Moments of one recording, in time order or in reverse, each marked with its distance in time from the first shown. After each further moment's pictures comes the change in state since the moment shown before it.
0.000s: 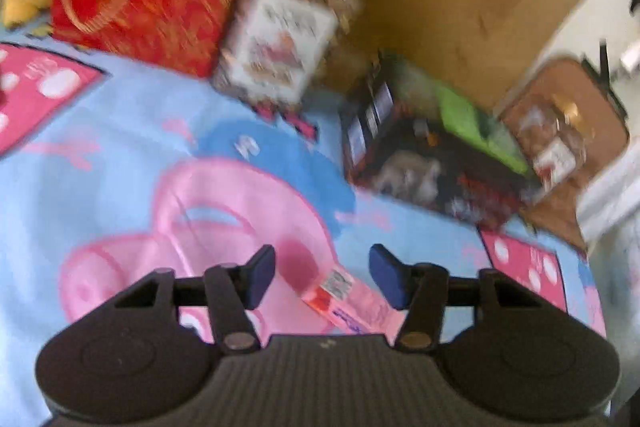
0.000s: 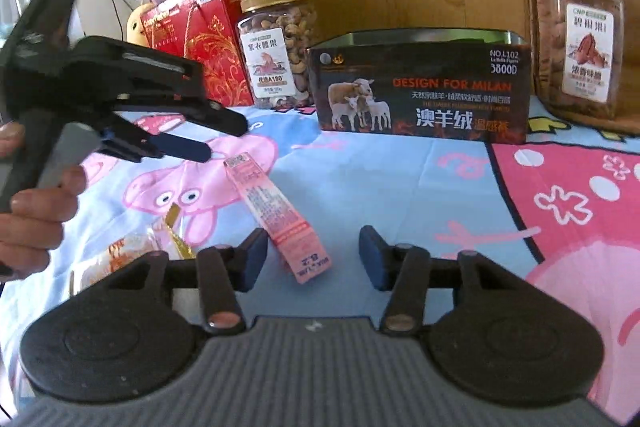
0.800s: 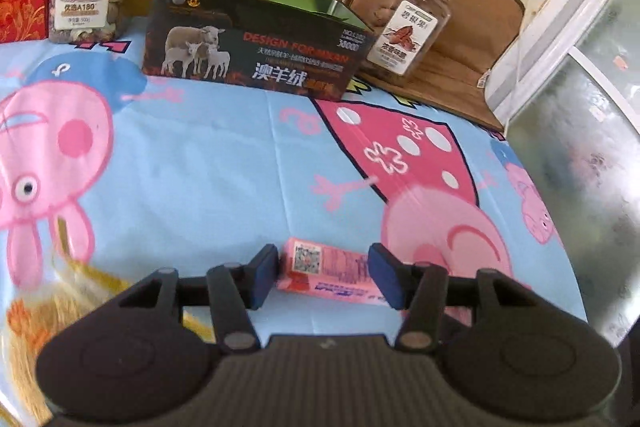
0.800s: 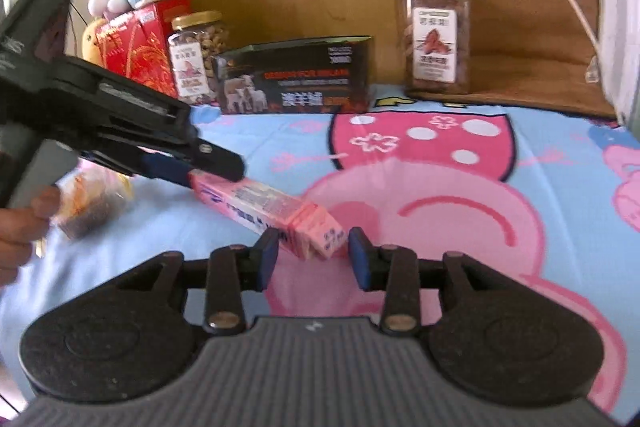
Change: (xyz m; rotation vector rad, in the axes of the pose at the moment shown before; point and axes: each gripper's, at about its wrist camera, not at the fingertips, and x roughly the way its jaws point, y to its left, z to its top) left arm -0.011 -0.113 -0.097 0.217 0.092 -0.156; right arm -0.103 -0.049 -0.063 0.029 -0.060 -0.200
